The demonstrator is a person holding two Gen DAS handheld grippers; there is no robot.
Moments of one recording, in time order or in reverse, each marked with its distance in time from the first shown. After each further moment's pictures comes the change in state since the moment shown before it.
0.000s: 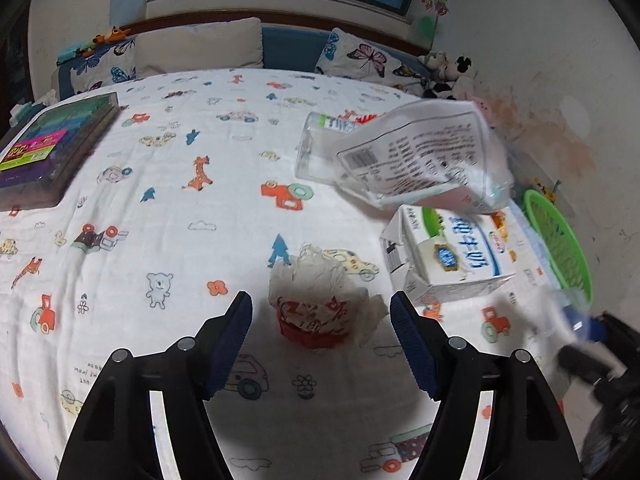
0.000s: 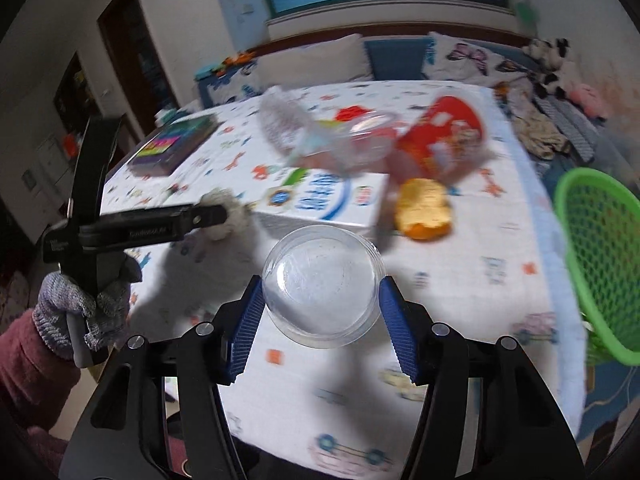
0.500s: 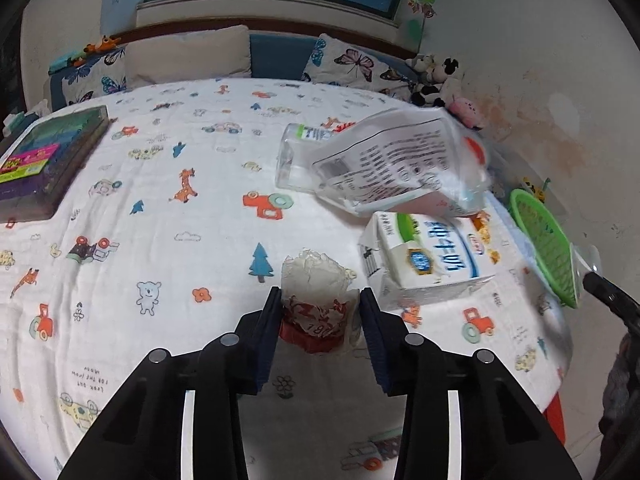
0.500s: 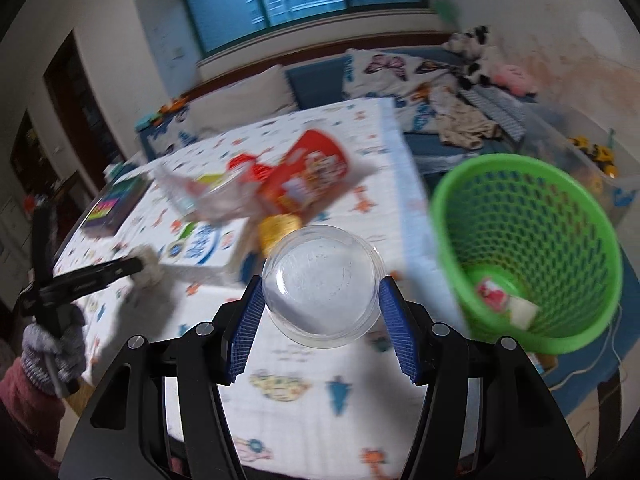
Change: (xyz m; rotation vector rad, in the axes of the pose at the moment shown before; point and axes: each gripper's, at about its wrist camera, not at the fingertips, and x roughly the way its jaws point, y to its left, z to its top) left arm -0.014 -0.013 0.004 0.031 -0.032 -0.038; right arm -0.054 -0.093 0.002 0.178 -0.103 -0.161
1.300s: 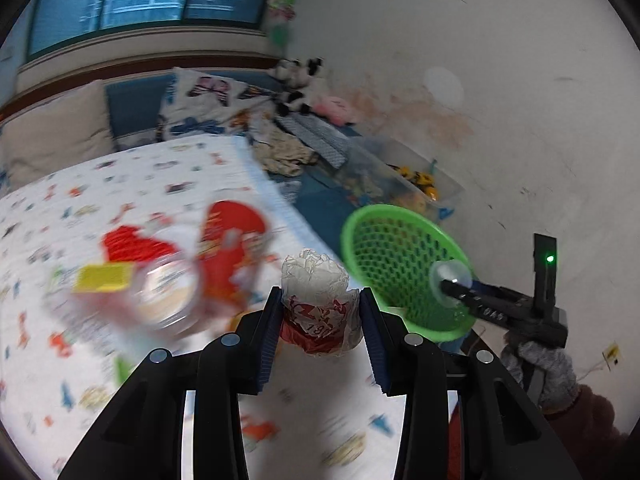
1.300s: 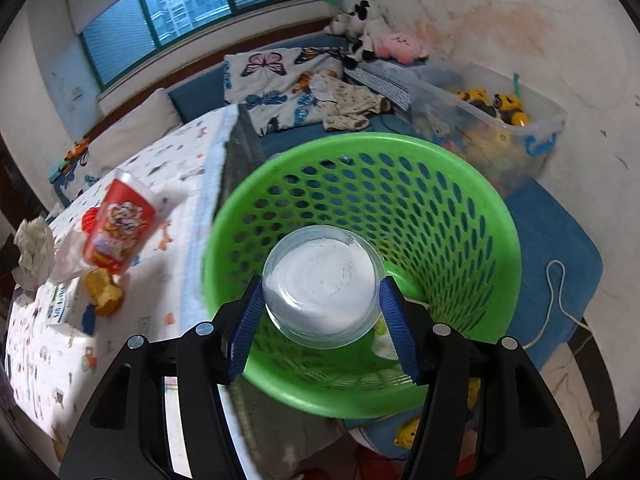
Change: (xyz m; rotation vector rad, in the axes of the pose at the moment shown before) left arm 0.011 -0.198 0.072 0.262 -0.016 -0.338; right arm 0.008 -0.161 0.007 0.211 0.024 -0.256
